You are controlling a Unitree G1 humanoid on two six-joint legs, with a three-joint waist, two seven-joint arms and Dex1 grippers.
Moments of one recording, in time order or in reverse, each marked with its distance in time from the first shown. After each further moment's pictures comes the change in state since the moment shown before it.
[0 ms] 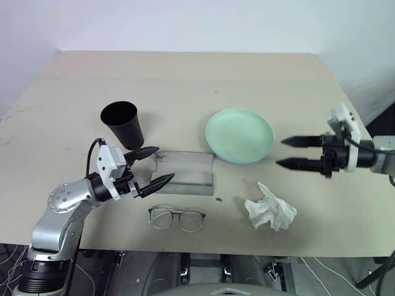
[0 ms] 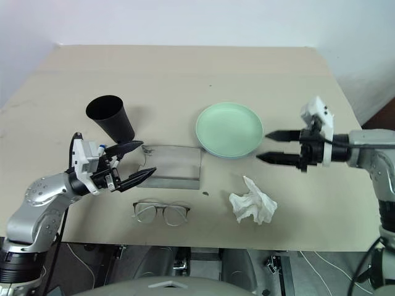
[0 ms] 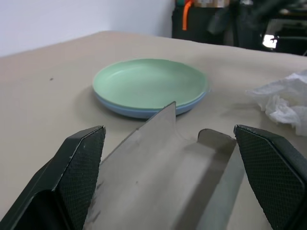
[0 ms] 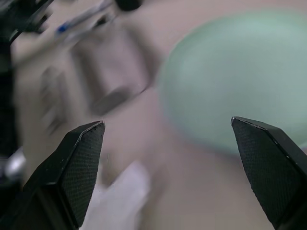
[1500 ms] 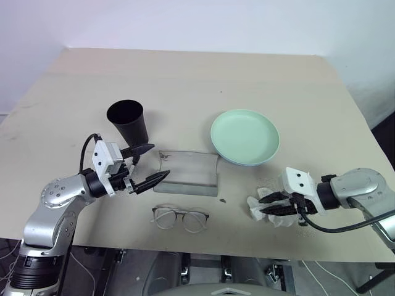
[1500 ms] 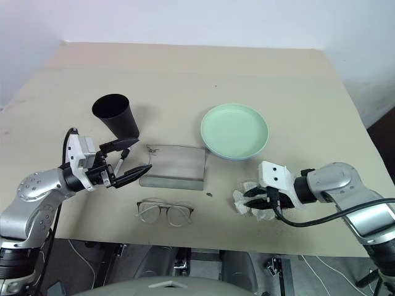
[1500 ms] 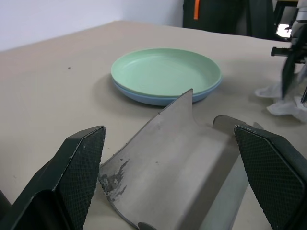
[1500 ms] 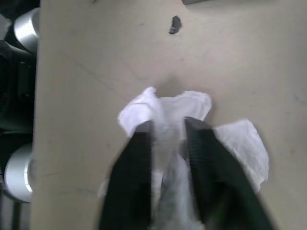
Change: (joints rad) left arm -0.027 0.039 0.013 0.011 0.018 0.015 0.002; right arm 0.242 -0.054 0.277 -0.248 -0.243 -0.351 -0.026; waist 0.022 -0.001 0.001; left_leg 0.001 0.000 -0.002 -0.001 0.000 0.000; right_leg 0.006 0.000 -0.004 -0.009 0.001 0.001
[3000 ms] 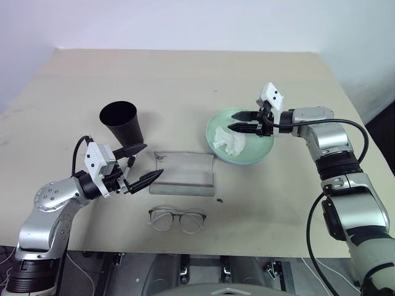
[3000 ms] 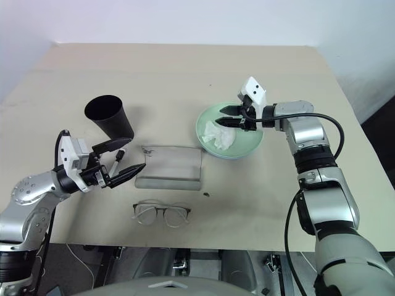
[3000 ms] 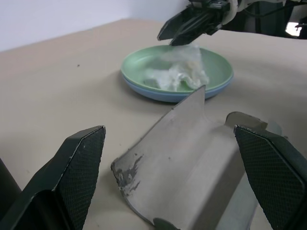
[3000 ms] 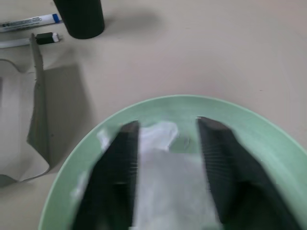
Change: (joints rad) left arm 0.037 0.000 0.037 0.027 0.007 -0.040 0.001; right arm -0.809 0.495 0.072 1.021 -0.146 -0.273 -0.066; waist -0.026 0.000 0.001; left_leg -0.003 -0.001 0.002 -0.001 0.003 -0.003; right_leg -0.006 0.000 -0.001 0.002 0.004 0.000
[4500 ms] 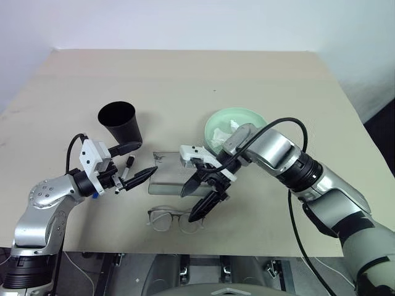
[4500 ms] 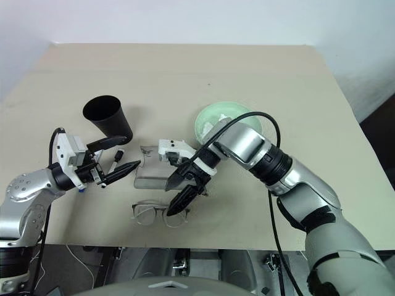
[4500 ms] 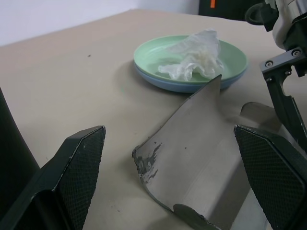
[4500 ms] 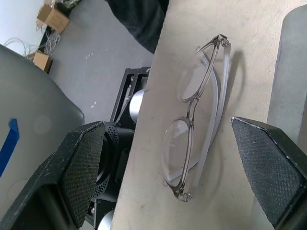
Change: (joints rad) left arm -0.027 0.018 0.022 0.054 0.023 -0.001 -0.013; right arm -0.130 0.113 0.595 -0.557 0.219 0.797 0.255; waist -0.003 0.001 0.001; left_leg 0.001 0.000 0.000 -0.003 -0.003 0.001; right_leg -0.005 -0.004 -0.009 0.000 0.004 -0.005
